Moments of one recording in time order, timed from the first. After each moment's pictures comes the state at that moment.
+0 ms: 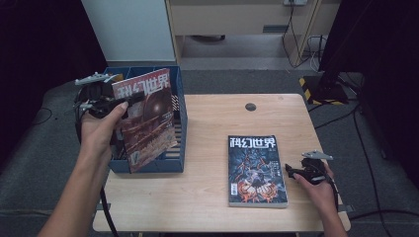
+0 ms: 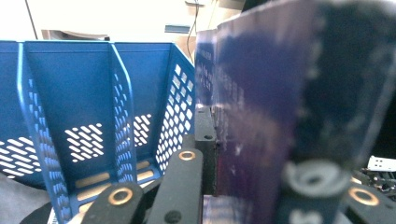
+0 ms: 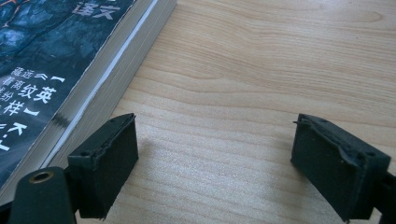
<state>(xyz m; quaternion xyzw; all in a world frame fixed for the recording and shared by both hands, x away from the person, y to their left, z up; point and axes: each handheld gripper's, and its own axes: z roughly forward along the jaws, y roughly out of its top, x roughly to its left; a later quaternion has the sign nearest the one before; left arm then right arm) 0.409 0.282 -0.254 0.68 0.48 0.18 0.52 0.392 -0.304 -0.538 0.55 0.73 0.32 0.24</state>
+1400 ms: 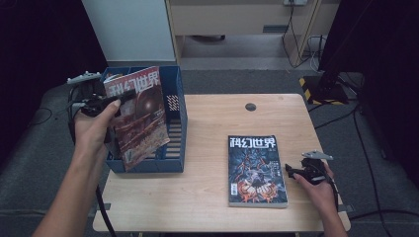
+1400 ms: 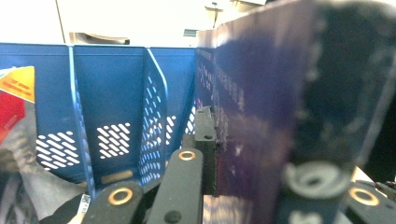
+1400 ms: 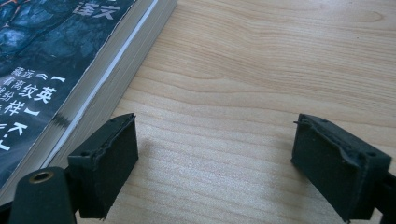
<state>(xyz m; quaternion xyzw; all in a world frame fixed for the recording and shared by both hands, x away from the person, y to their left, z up) 0.413 0.300 -0.254 0.66 0.51 0.20 0.51 0.392 -0.304 -0.538 0.55 0.73 0.32 0.24</state>
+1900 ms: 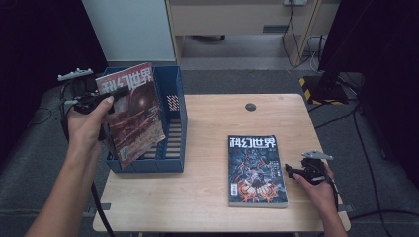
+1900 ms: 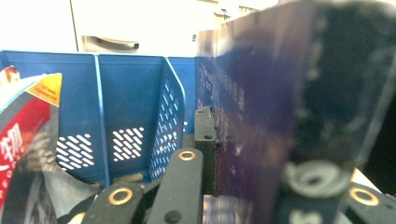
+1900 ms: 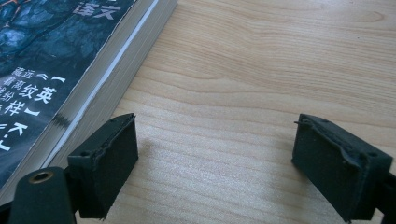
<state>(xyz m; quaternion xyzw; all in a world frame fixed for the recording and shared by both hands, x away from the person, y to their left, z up) 0.412 0.314 -0.246 0.65 0.52 0.21 0.51 0.392 -0.304 -0.538 0.55 0.73 0.32 0.23</state>
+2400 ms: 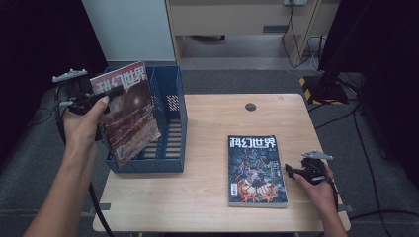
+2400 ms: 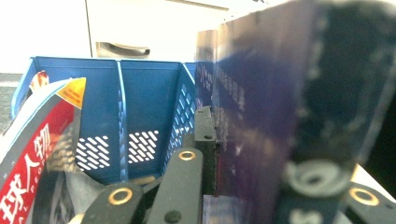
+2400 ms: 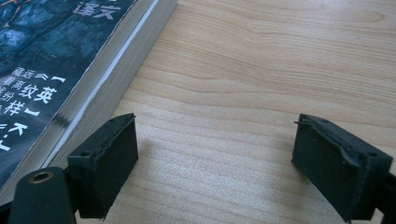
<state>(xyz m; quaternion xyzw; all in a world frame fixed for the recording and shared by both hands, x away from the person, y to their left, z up) 0.410 0.321 -0.248 0.64 0.53 0.24 0.51 0.392 -0.304 -0.538 0.55 0.73 0.32 0.24</state>
